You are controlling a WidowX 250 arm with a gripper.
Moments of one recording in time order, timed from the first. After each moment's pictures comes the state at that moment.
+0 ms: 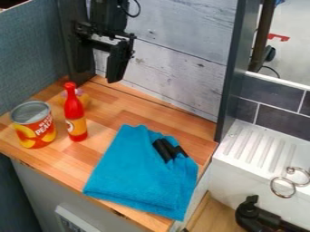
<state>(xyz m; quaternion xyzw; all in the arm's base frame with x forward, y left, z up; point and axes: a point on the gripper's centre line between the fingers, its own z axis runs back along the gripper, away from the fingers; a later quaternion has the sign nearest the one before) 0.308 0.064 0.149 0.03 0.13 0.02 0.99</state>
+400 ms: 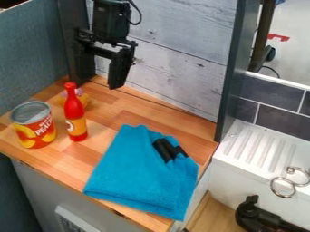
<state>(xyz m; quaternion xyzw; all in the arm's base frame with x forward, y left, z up) 0.311 0.066 0.138 0.02 0.13 0.01 0.99</state>
